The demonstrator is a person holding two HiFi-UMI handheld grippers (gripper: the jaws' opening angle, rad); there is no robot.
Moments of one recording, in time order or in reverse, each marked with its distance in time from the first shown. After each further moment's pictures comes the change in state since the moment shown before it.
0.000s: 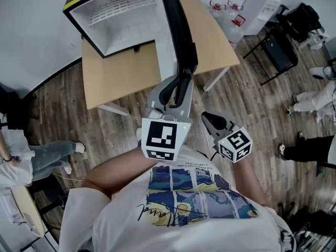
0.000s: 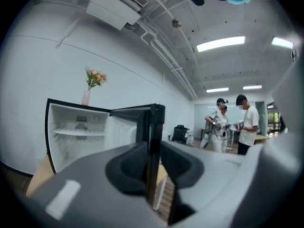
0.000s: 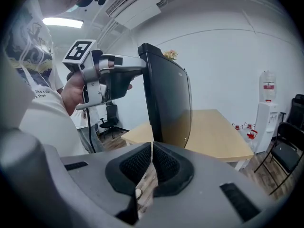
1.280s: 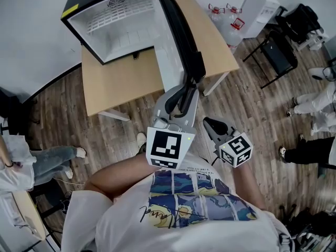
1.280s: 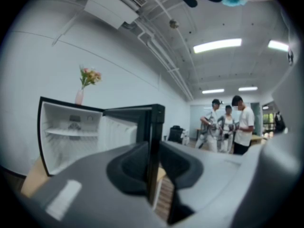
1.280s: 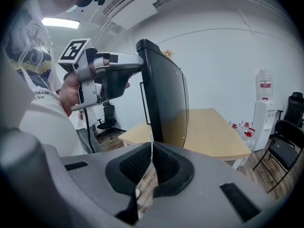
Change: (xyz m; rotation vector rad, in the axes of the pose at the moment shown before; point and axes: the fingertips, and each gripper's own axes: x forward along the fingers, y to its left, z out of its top) left arm 0.012 -0.019 -0.001 0.006 -0.009 -0.058; right arm -0.003 -0.016 -0.005 0.025 0.001 -0.027
